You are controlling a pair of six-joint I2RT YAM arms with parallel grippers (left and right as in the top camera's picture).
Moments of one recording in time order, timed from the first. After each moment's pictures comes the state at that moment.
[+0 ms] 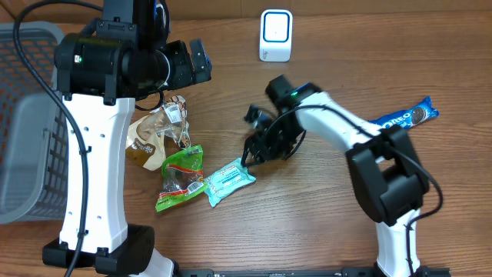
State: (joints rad) left arm -0.16 1.74 2.25 -1.55 0.10 -0.42; right arm 0.55 2.15 1.53 -0.97 -0.75 -0.01
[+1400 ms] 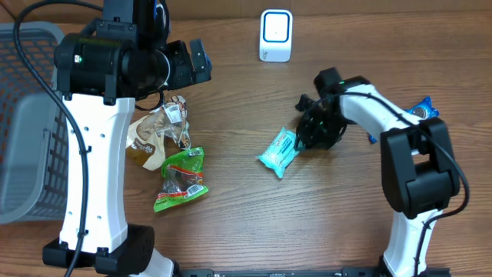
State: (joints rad) left arm -0.16 1.74 2.25 -1.55 0.10 -0.42; right arm 0.27 2.10 1.43 -0.95 -0.43 -0.05
